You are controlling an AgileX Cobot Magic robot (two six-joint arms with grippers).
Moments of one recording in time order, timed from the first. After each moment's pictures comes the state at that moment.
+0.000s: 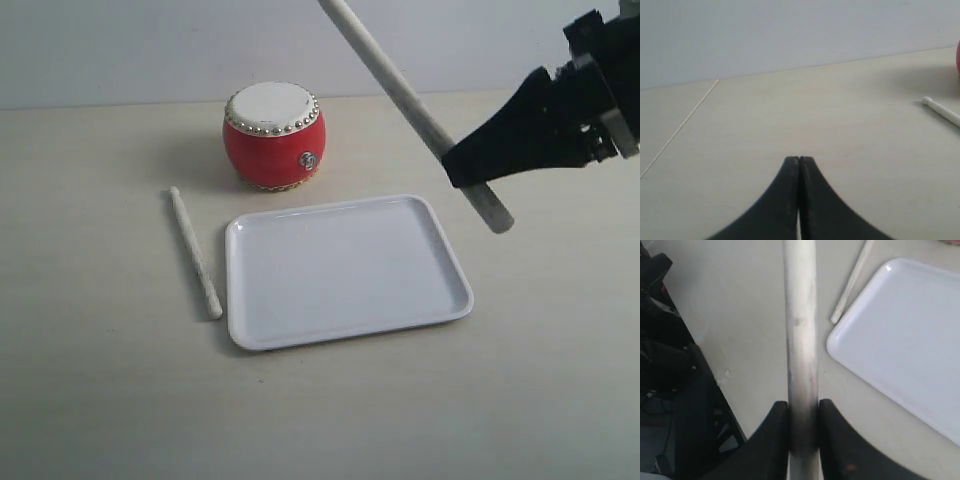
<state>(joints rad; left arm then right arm) 0.04 0.01 0.00 0.32 0.32 -0.11 0.13 1.33 -0.99 0.93 1.23 -0.90</state>
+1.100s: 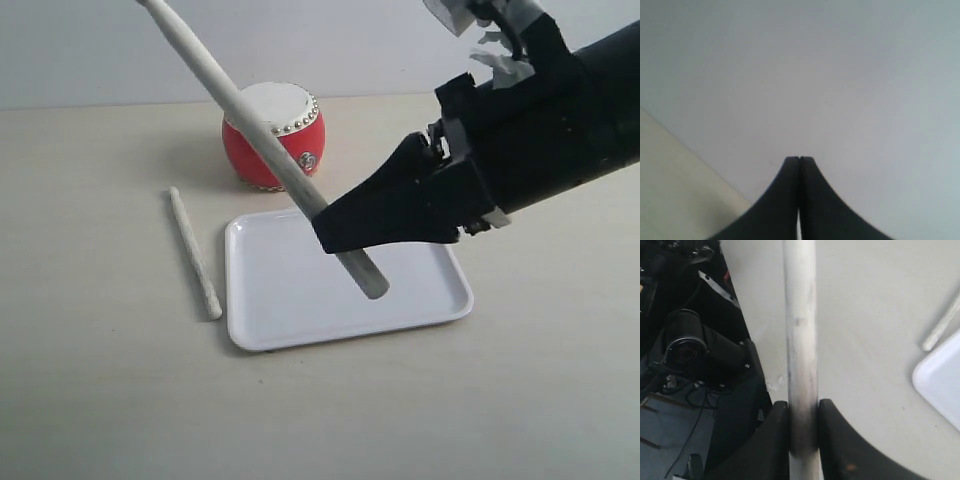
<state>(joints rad) 0.04 0.04 -0.02 0.05 -0.13 -0.87 0.42 1.34 -0.89 1.14 1.07 -1.04</state>
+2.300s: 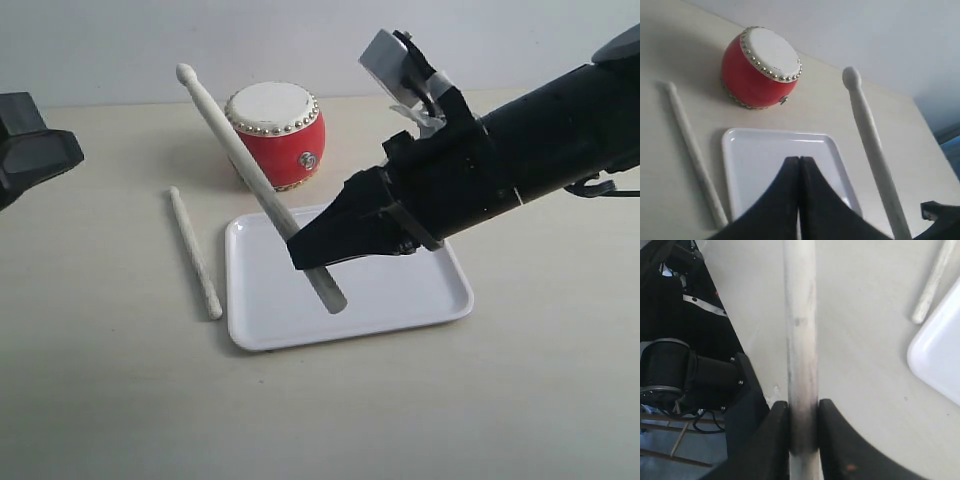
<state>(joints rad) -0.56 0.91 -0.52 0.17 0.12 -0.83 0.42 1.58 -0.88 1.27 1.02 -1.02</state>
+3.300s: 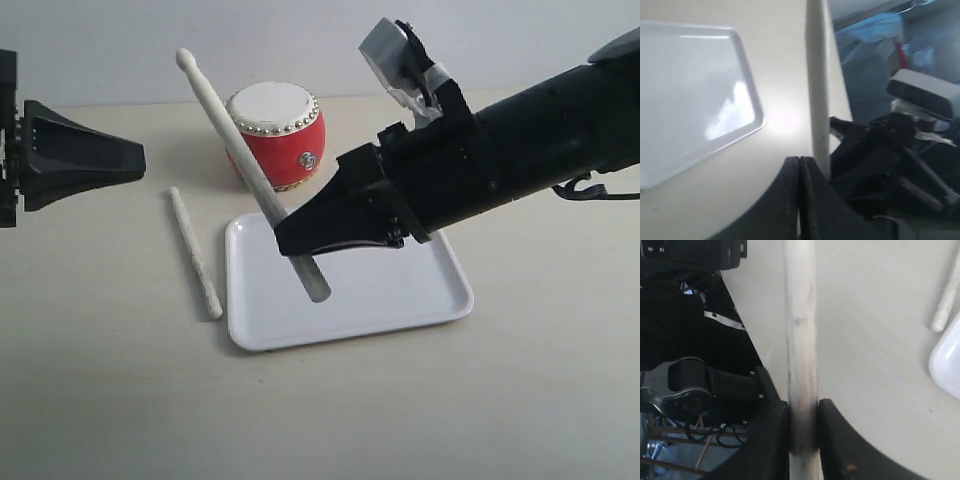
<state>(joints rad) -0.04 1.28 -0.68 -1.42 1.06 0.85 0.42 1.59 -0.88 1.36 1.04 -1.02</state>
